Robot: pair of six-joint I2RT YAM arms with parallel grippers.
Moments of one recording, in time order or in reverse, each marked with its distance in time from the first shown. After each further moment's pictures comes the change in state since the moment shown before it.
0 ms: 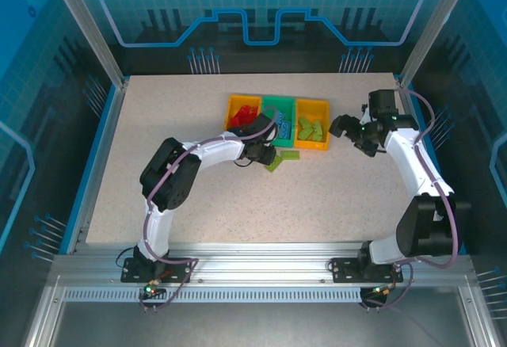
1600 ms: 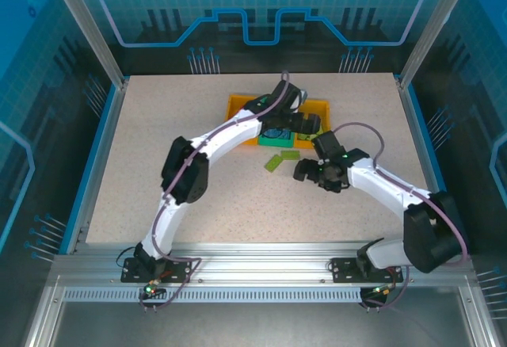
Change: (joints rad) left arm -0.036 0.137 0.548 -0.126 0.134 -0.188; right arm 0.478 -0.034 -0.325 0.177 0.195 0.256
